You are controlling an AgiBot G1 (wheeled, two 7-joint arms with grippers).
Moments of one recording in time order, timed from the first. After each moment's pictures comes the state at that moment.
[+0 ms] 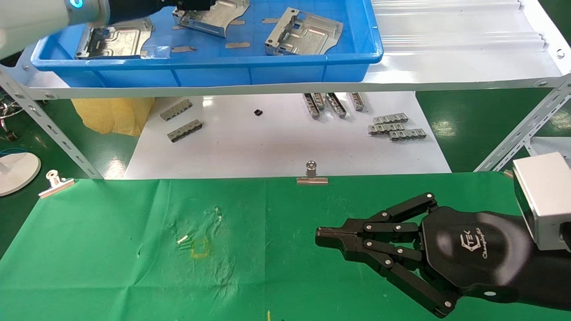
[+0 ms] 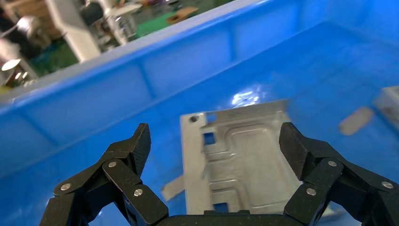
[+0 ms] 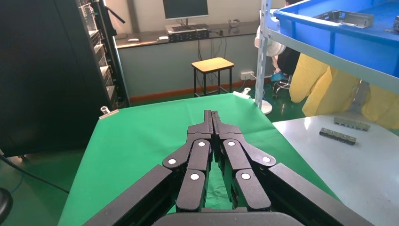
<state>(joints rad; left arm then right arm) -2.02 1.28 0.51 -0.13 1.34 0.75 -0.09 1.09 -0.59 -0.35 1.27 -0.68 -1.47 0.15</state>
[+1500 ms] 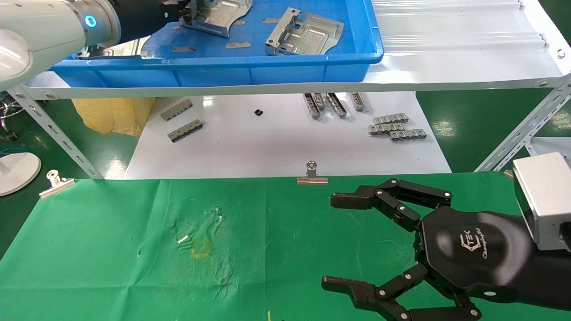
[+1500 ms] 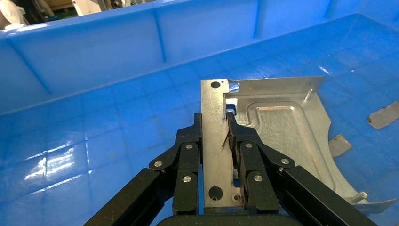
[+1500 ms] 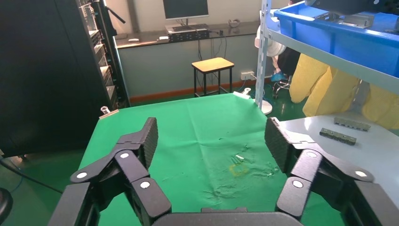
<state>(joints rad) -2.01 1.34 0.52 -0.04 1.34 0.61 -0.13 1.09 -0.59 -0.35 1.27 -0.68 -1.47 0.15</state>
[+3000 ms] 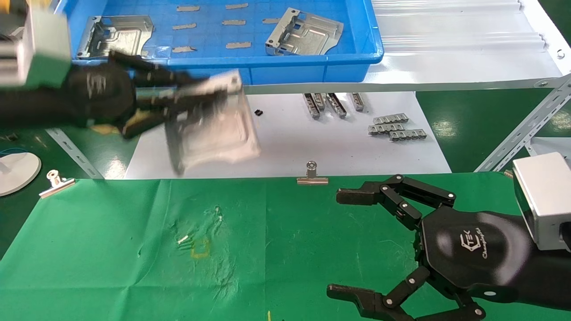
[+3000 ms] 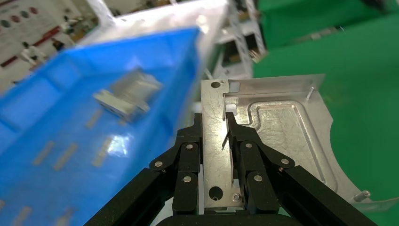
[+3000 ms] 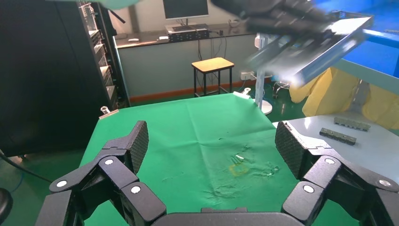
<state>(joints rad) -1.81 0.88 0.55 -0.43 1.09 1.60 0.37 1.09 -0.59 -0.35 1.27 -0.68 -1.47 0.15</state>
